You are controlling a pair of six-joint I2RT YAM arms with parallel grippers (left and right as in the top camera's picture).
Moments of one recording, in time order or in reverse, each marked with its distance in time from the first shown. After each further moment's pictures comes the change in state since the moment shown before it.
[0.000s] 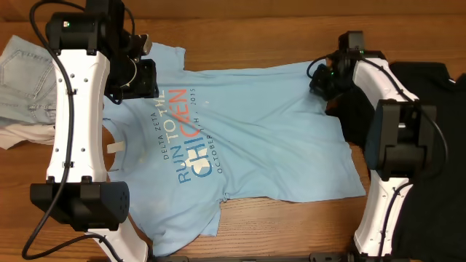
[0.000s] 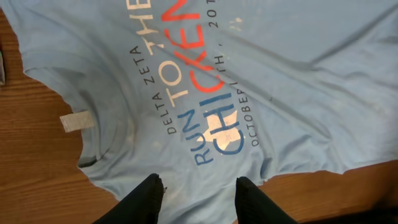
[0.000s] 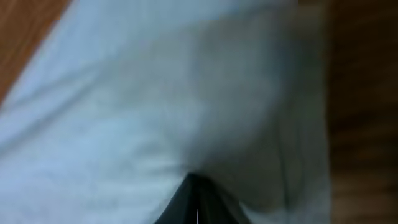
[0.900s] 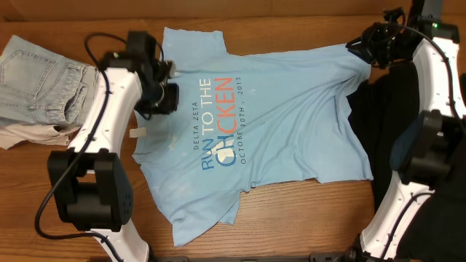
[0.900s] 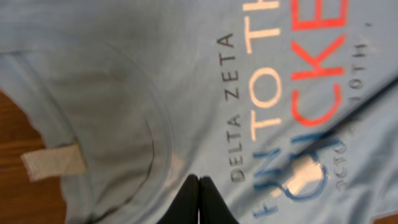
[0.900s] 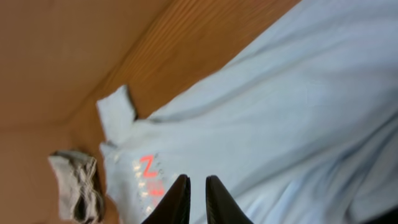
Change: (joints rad) left arm -0.051 -0.002 -0.588 0.603 0.000 0.000; right arm -0.211 -0.055 0.384 -0.301 -0.383 -0.093
